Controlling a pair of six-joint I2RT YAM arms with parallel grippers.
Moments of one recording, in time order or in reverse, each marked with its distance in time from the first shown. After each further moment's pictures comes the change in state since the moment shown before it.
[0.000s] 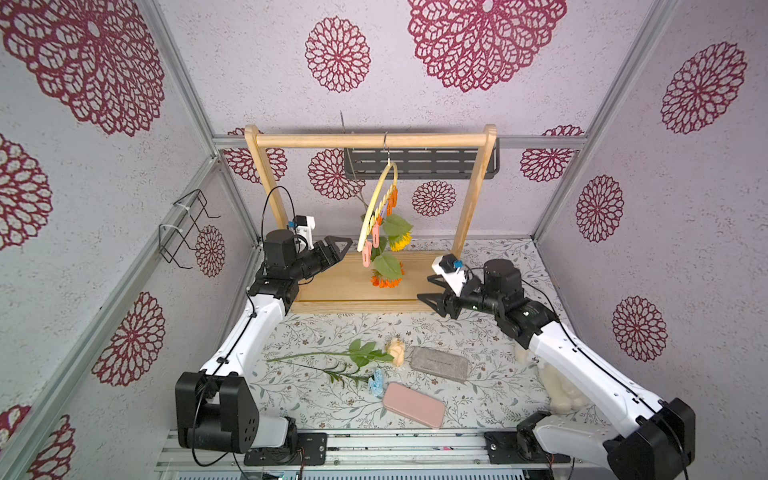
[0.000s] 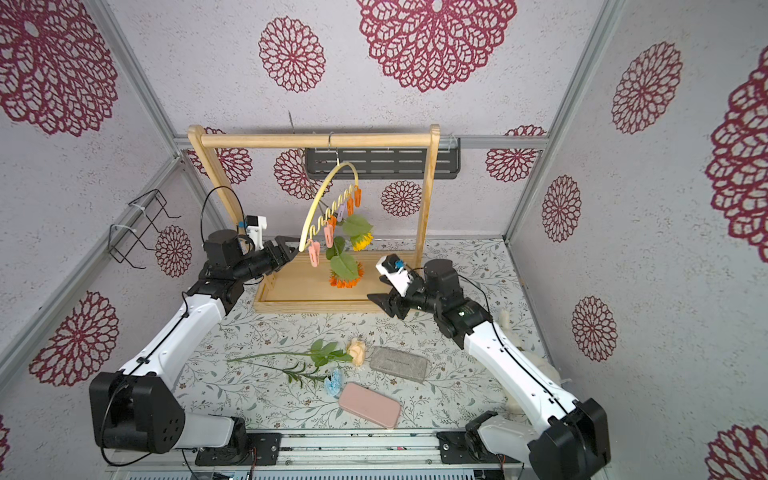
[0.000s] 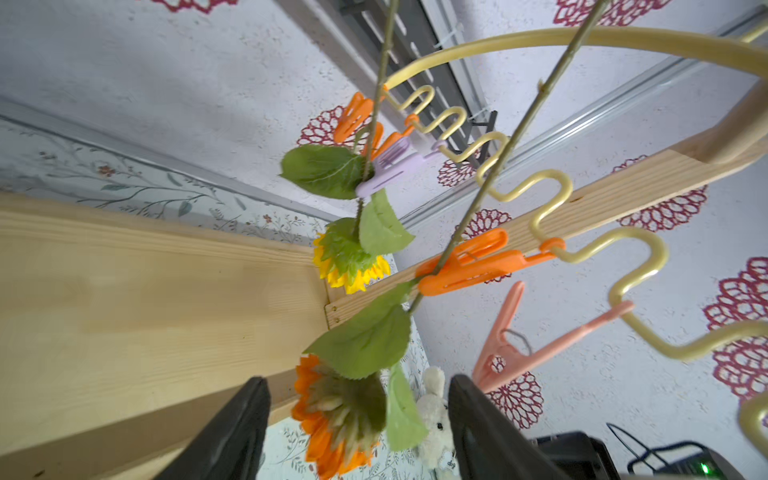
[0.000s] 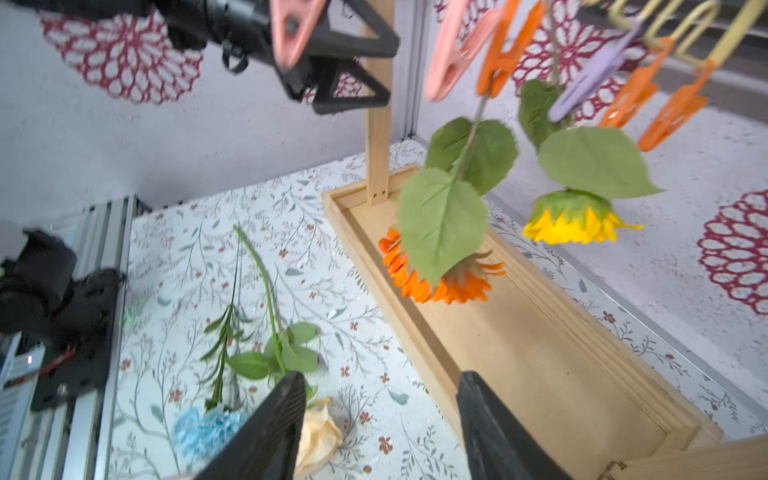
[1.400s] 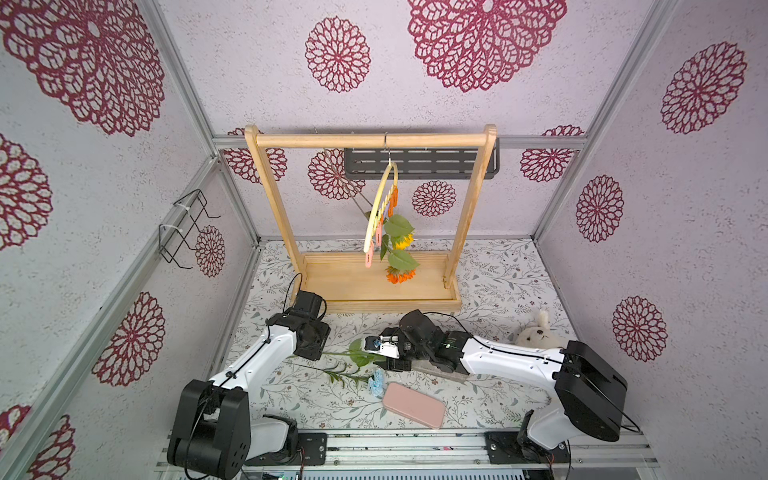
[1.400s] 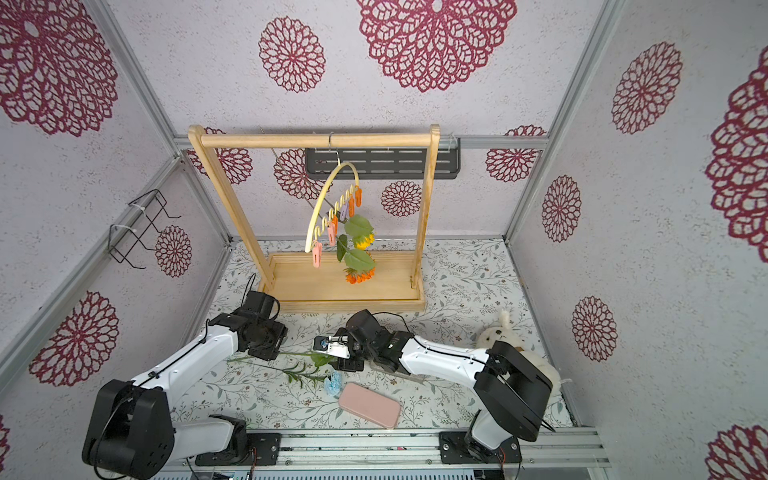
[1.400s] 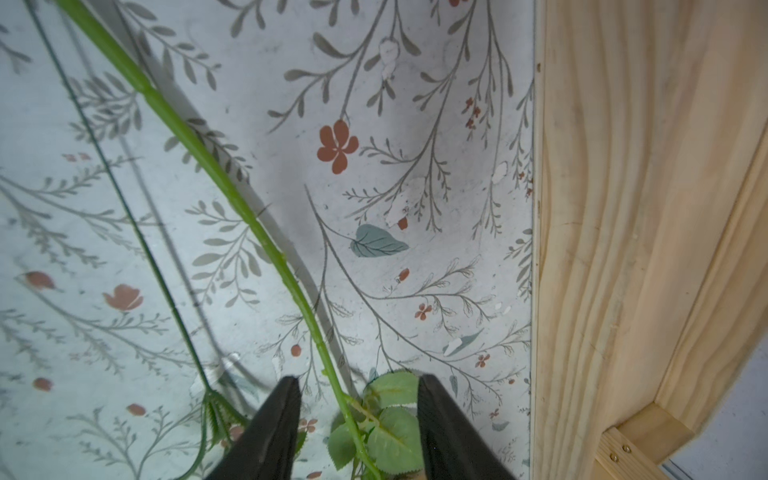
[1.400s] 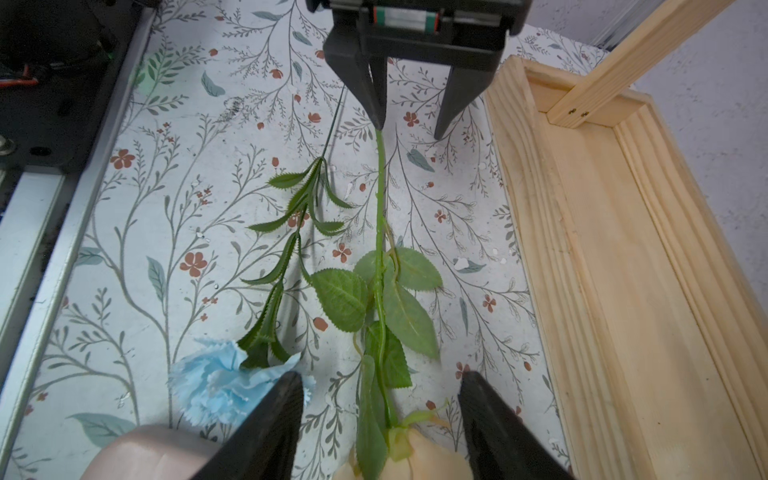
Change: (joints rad) left arm -0.145 -0.045 -0.313 -0.689 -0.592 -0.766; right arm 0.443 0.368 -0.053 0.140 0.296 -0.285
